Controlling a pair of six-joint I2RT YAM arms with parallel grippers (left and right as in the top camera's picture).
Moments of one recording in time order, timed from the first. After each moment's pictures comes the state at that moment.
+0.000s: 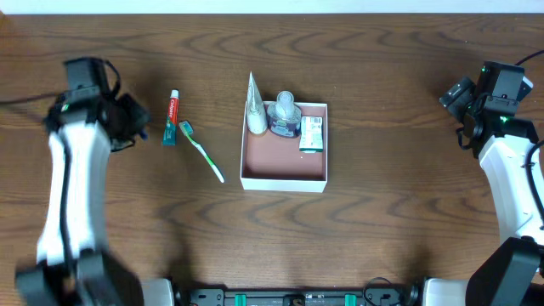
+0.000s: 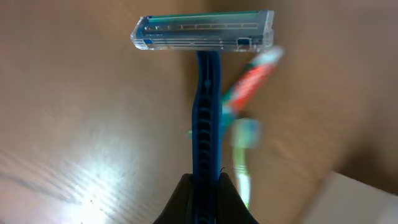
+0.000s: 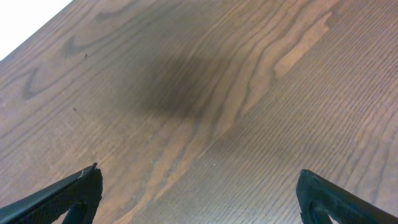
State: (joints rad) left arm 0.21 1.50 1.29 -0.85 0.05 -0.42; right arm -0.20 1.53 1.13 -0.47 0.27 0.56
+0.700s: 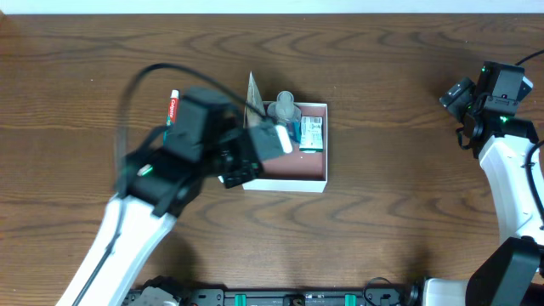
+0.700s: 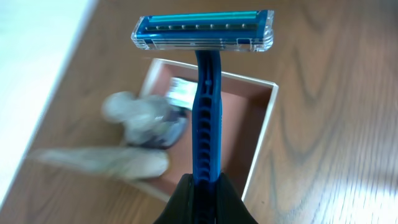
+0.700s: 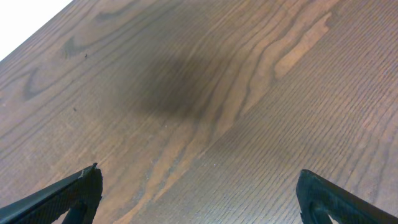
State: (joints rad) left arm -0.49 1.26 1.27 -0.92 0.34 0.79; right arm -0.20 1.53 1.13 -0.47 0.27 0.56
